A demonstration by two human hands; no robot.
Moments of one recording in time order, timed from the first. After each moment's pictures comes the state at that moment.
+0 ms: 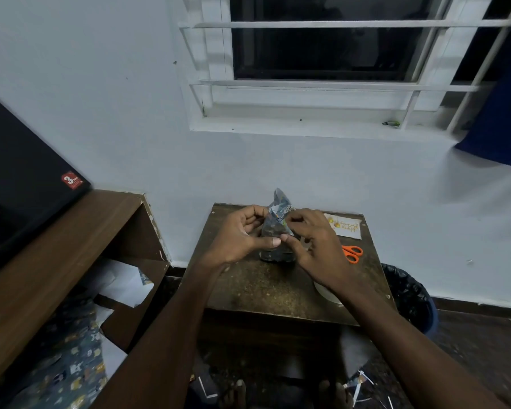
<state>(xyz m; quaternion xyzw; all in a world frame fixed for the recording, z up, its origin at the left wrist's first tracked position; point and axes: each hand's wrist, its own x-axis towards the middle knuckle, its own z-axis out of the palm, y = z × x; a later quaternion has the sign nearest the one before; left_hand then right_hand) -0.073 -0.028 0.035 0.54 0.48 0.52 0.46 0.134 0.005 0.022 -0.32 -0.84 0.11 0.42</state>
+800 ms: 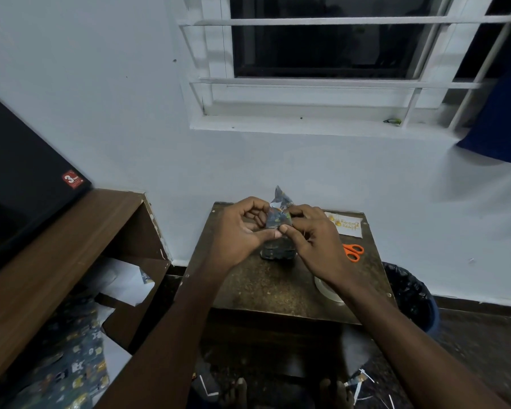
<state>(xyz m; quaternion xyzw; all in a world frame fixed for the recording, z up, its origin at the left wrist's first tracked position) -0.066 -0.033 0.042 0.62 0.50 0.55 0.26 0.127 0.007 0.031 -0.37 -0.81 0.19 0.41</state>
